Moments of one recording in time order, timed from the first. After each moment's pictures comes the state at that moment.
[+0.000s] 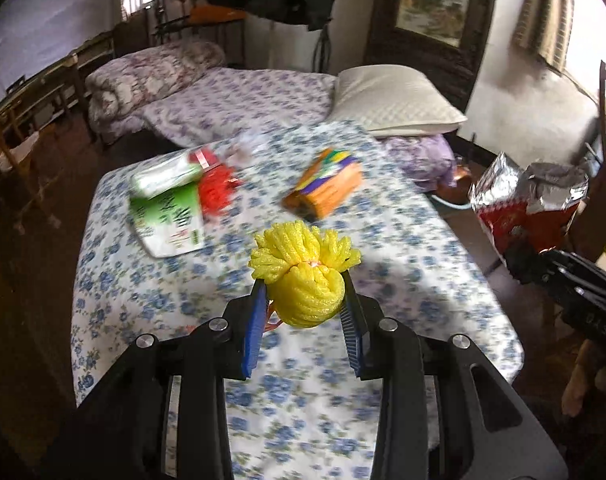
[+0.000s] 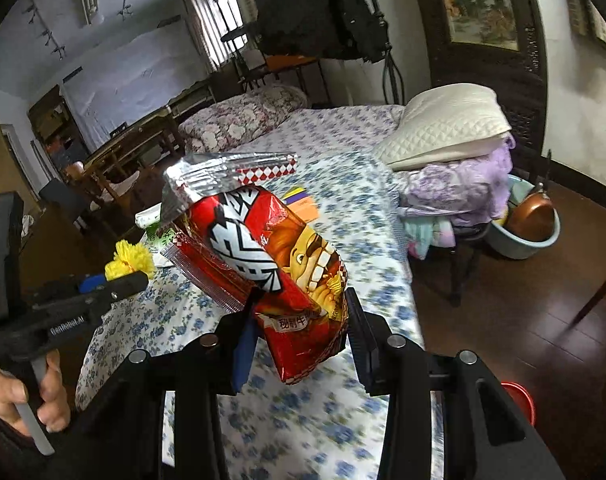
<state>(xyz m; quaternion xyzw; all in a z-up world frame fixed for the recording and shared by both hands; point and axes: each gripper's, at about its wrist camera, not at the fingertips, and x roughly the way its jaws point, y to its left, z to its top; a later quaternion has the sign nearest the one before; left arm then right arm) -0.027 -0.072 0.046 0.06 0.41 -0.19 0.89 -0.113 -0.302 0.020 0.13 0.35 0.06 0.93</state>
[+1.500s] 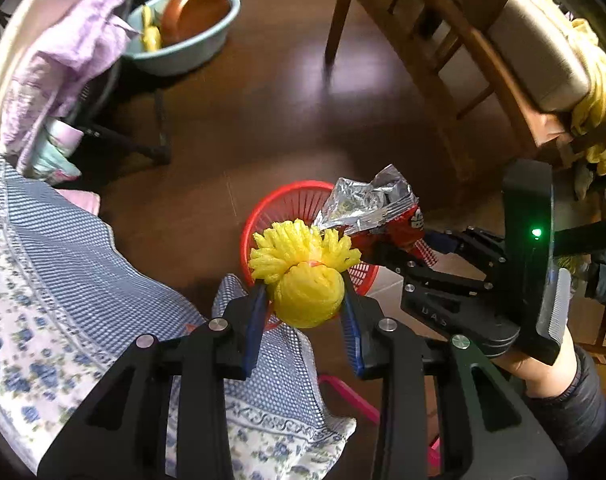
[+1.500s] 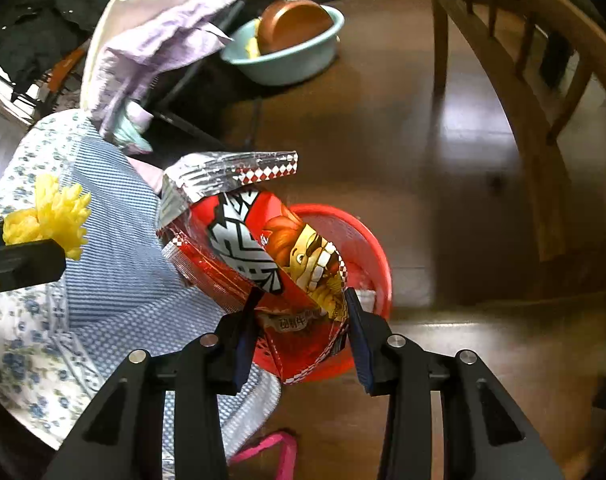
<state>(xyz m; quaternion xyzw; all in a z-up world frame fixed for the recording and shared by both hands) -0.124 -0.500 -0.157 0.34 0.57 -0.43 0.62 -0.252 -0.590 -0.285 0.34 0.49 -0.18 0.79</state>
